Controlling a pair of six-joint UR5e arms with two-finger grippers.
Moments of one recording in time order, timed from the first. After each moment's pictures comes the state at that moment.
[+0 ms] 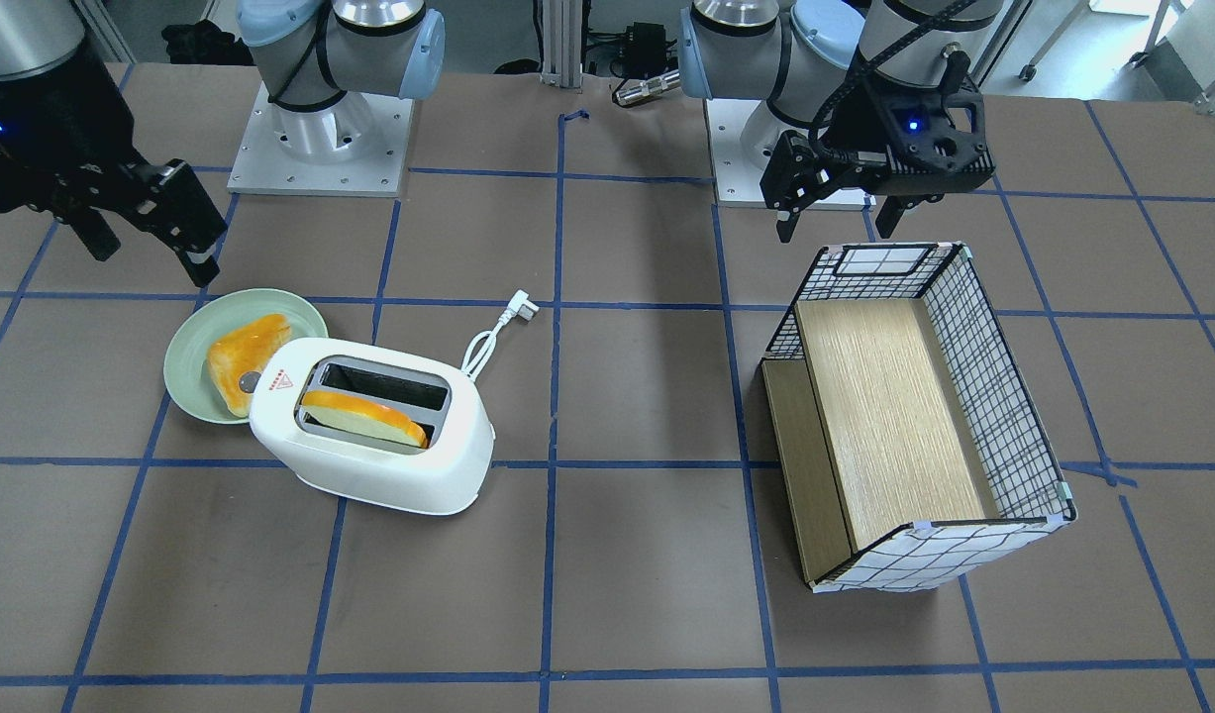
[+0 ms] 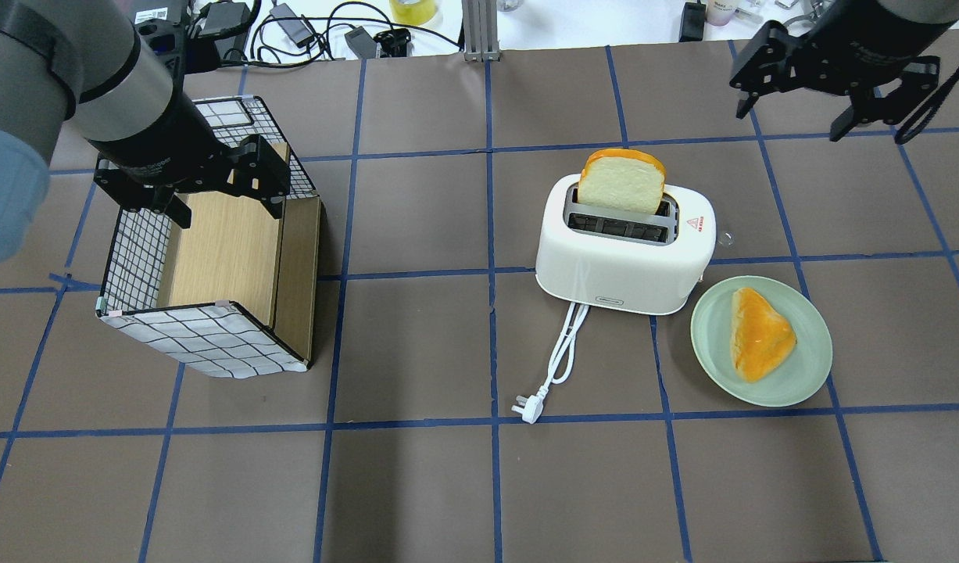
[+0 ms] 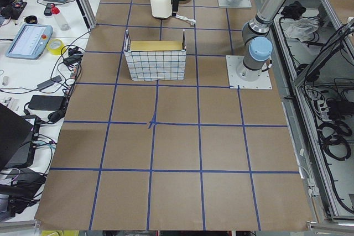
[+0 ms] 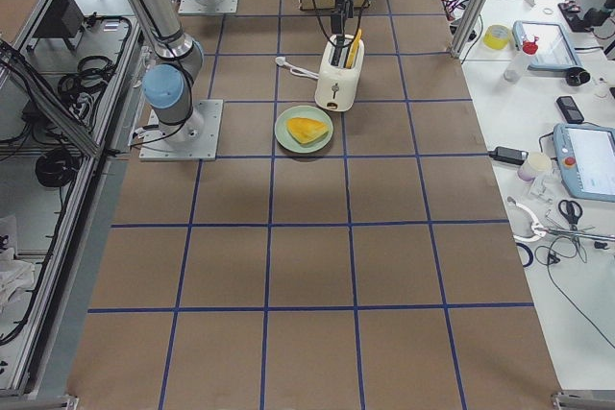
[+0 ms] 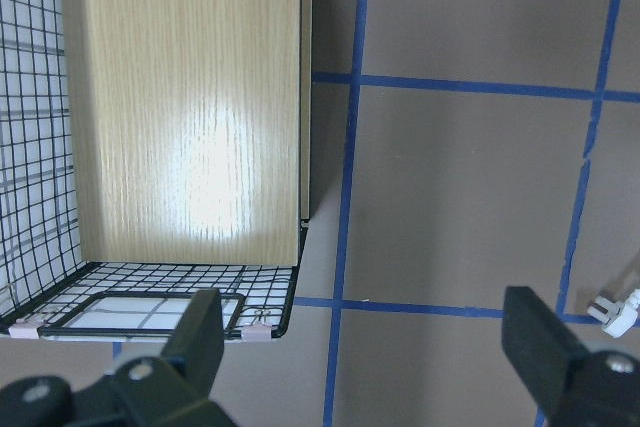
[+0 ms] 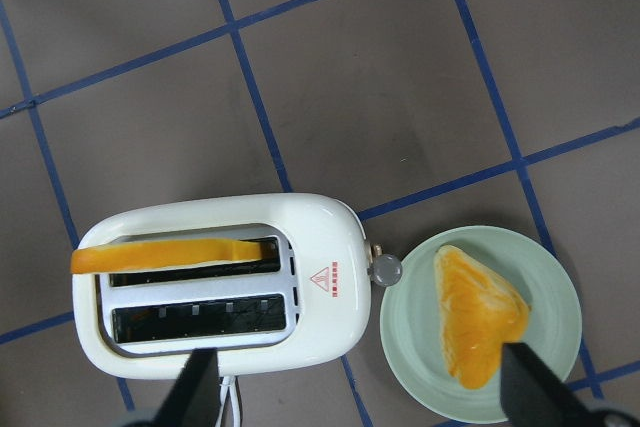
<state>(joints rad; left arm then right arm) -1.57 -1.47 -1.67 -1.51 1.59 -0.08 1.46 -1.61 1.58 -1.71 -1.54 0.22</state>
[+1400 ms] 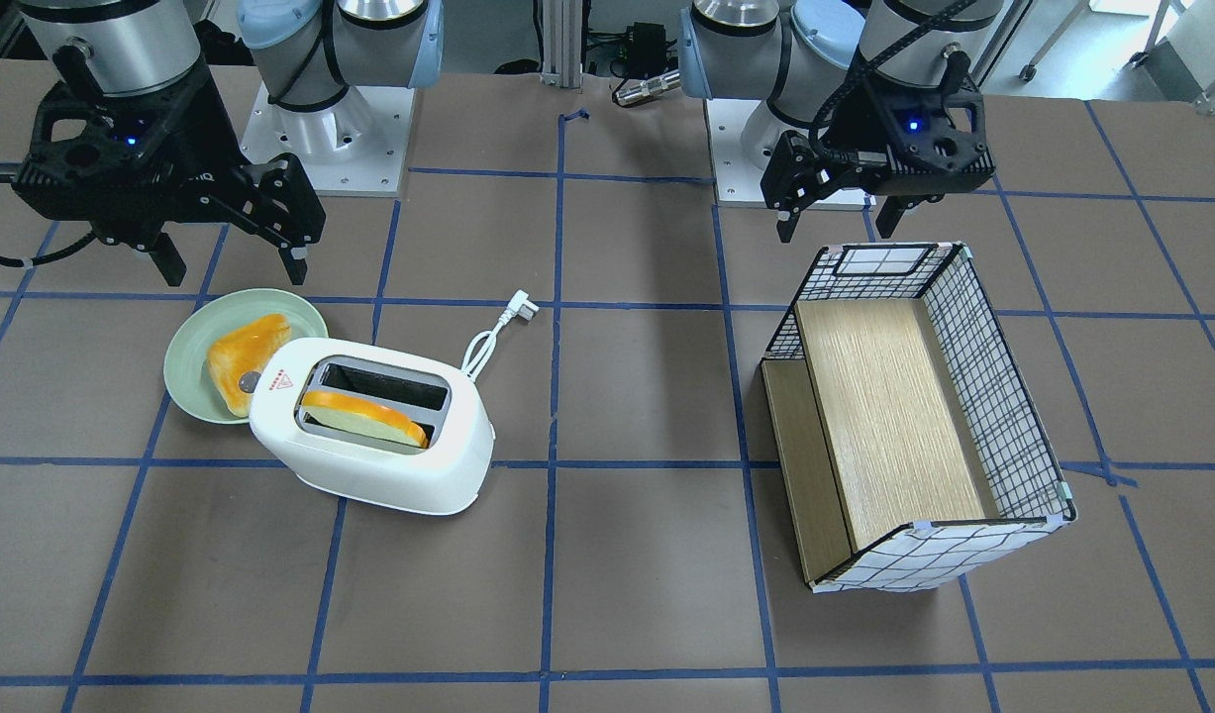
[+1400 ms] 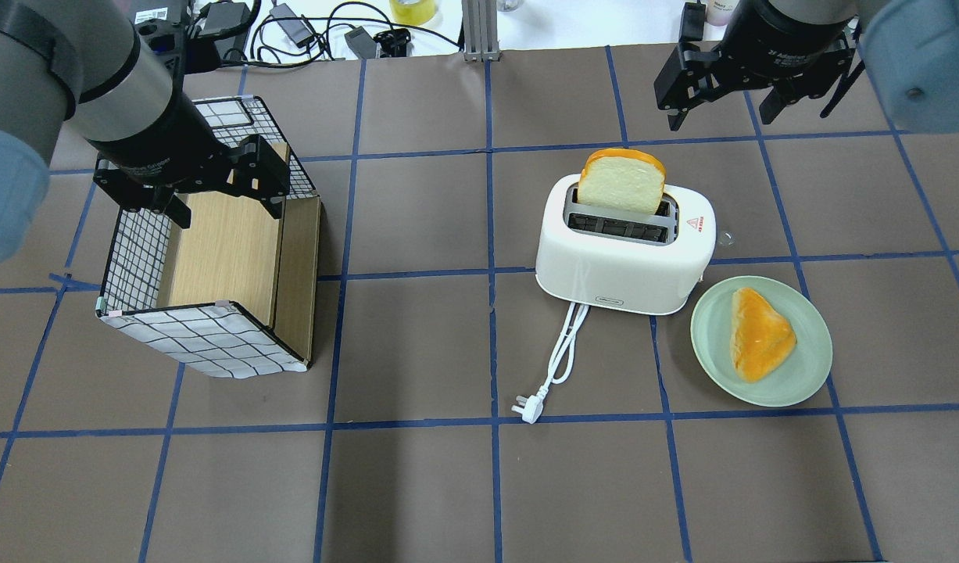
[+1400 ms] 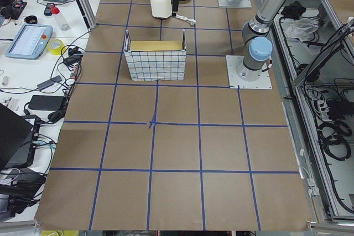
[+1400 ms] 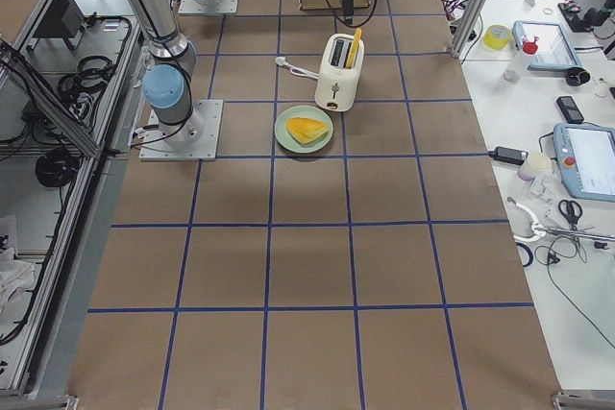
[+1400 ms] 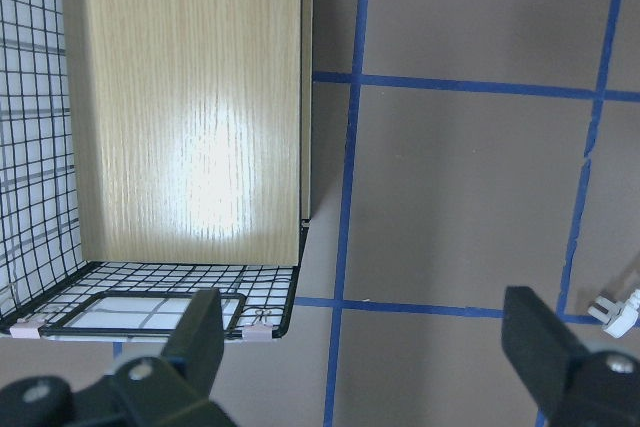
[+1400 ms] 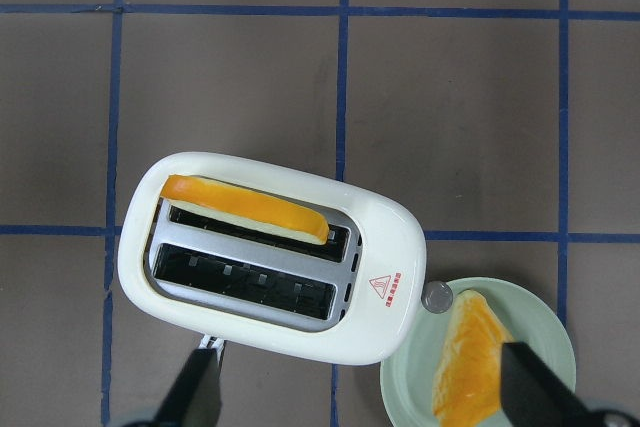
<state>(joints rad) -1.57 -1.47 -1.67 -1.51 1.59 -0.08 1.56 -1.57 1.54 -1.72 -1.56 -0.03</state>
